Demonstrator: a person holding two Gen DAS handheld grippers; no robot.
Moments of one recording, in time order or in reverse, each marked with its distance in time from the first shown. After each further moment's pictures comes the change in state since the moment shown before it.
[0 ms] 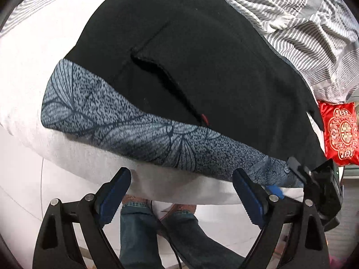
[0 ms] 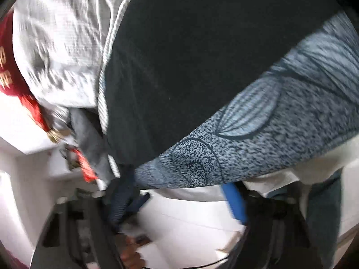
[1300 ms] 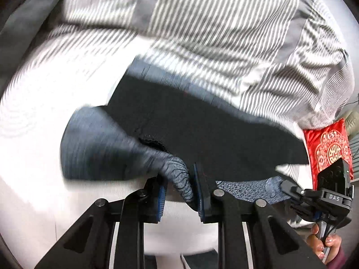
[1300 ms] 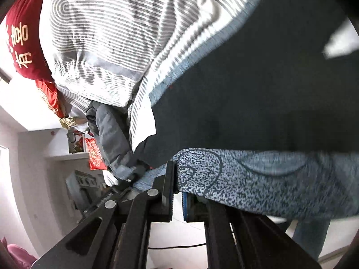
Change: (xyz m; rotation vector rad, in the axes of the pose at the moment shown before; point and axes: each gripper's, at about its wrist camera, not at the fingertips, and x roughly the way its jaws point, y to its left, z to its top) left arm -0.090 -0.080 0.141 0.111 -0.206 0.017; right arm -0.022 0.171 0.091 -0.252 0.055 -0.093
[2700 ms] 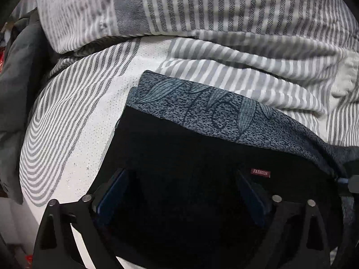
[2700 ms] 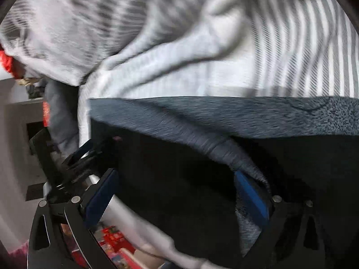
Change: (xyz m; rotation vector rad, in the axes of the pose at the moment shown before) left arm 0.151 -0.019 0.111 0.049 0.114 0.498; right arm 0.120 -0.028 0.186 -0.207 0.325 -0.267
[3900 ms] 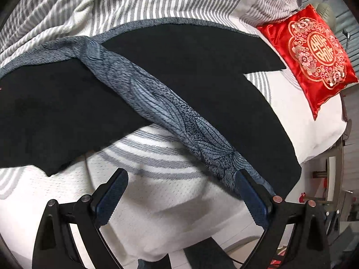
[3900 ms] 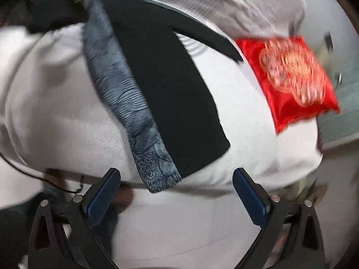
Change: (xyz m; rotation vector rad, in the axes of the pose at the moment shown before) left arm -0.107 -0.251 -0.204 0.456 0.143 -0.562; right arm -0.089 -0.084 -0.406 -0.195 -0.360 -1.296
